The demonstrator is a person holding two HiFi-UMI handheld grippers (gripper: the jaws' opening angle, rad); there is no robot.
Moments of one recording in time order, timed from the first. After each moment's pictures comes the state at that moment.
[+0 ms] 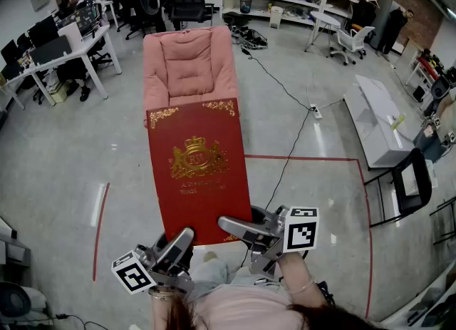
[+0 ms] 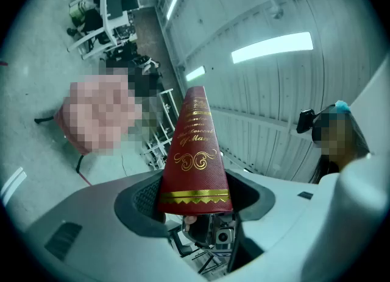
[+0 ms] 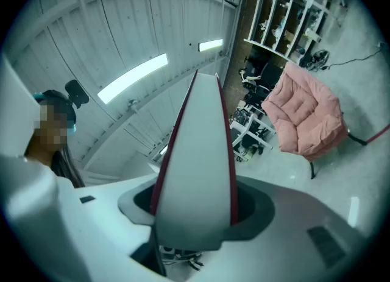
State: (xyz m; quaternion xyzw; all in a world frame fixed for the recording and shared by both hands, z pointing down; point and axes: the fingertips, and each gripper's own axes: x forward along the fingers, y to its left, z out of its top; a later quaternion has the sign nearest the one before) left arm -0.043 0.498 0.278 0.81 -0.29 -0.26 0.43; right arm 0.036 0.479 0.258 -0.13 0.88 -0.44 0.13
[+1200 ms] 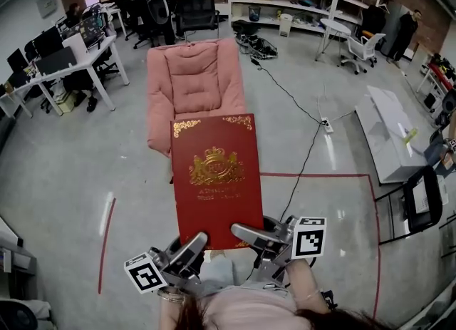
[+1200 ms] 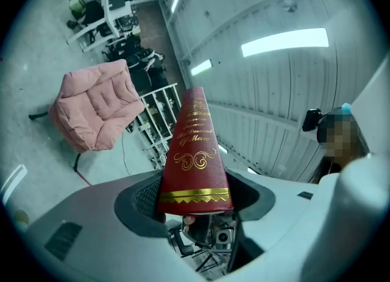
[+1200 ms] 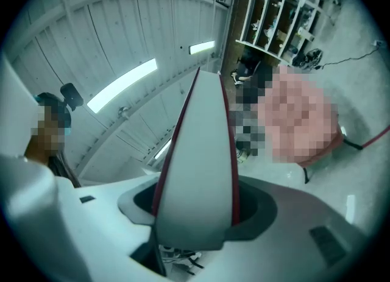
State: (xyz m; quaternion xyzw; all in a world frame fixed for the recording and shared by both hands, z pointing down) left arm -0.006 0.406 0.296 0.81 -0.28 -0.24 0.45; right arm 0.072 0.391 0.281 -0.15 0.86 -0.46 0.13
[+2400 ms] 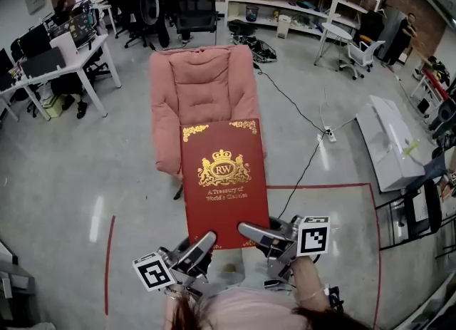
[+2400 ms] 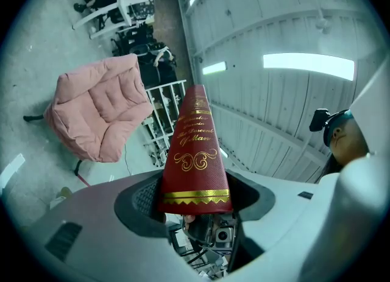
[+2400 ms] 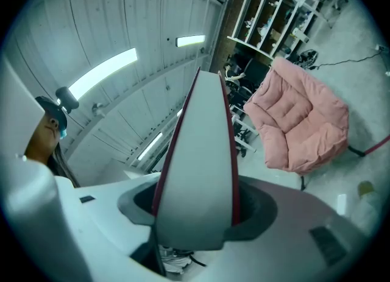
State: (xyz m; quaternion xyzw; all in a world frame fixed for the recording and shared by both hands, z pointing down) left arm -0.102 0.262 0.332 0.79 -0.25 -0.24 0.51; right arm -0.026 0.249 0.307 -0.19 0.85 -0.48 0.10
